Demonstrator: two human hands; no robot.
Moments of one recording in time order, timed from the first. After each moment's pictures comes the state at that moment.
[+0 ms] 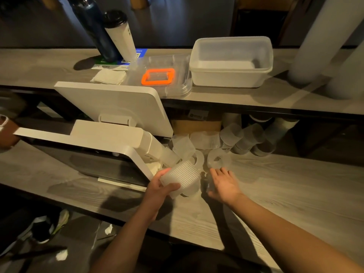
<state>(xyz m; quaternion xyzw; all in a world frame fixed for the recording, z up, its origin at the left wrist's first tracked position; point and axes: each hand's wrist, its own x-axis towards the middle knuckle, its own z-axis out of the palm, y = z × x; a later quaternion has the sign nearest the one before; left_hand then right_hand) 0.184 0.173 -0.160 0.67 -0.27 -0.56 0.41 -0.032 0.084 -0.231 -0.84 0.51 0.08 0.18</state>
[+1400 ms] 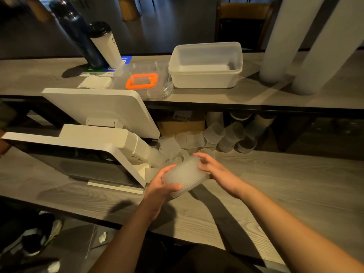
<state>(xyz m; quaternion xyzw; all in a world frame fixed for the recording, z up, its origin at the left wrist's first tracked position) 0.133 0.177 -0.140 0.60 -0.34 -0.61 0.39 -0.076 0.096 -0.143 -0.57 0.41 -0.19 0.68</state>
